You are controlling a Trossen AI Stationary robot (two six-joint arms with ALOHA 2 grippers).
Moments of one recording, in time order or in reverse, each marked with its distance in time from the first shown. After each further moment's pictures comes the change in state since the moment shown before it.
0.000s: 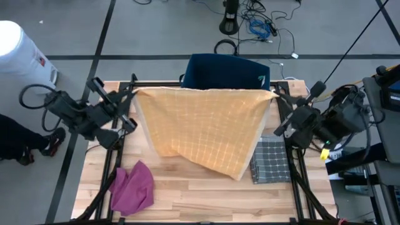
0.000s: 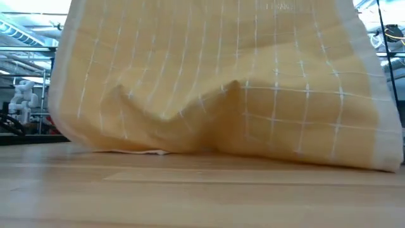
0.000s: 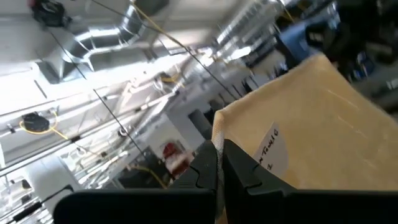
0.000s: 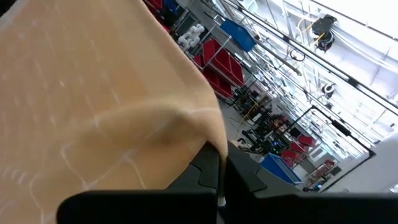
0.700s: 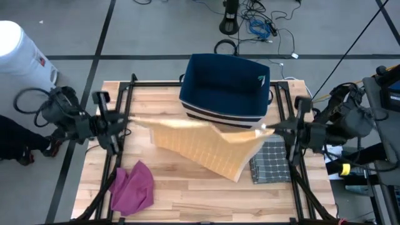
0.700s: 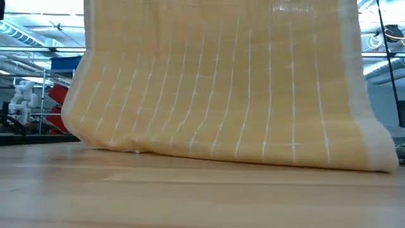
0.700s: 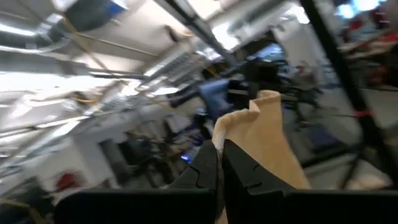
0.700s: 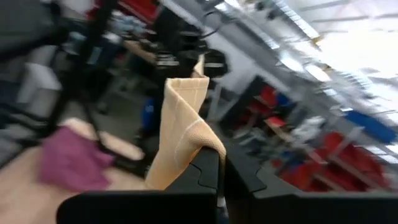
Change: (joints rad) left arm -0.206 -0.046 0.000 -0.265 0.131 -0.407; right arm 0.081 -0.027 0.000 -0.156 -0.599 0.277
